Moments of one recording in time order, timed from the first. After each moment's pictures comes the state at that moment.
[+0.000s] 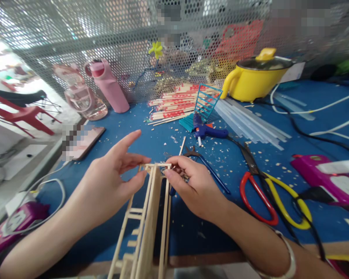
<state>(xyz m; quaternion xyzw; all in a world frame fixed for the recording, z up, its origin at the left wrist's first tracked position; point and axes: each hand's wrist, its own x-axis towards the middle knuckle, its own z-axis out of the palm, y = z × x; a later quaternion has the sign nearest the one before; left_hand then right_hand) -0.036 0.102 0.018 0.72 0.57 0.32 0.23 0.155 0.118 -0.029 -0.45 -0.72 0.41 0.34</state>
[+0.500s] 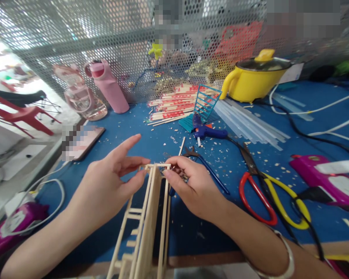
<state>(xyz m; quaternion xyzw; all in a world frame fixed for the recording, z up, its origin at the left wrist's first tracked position) -0.034 0.100 0.018 0.71 0.59 0.31 0.22 0.157 0.118 -0.029 -0.44 -0.72 0.41 0.34</state>
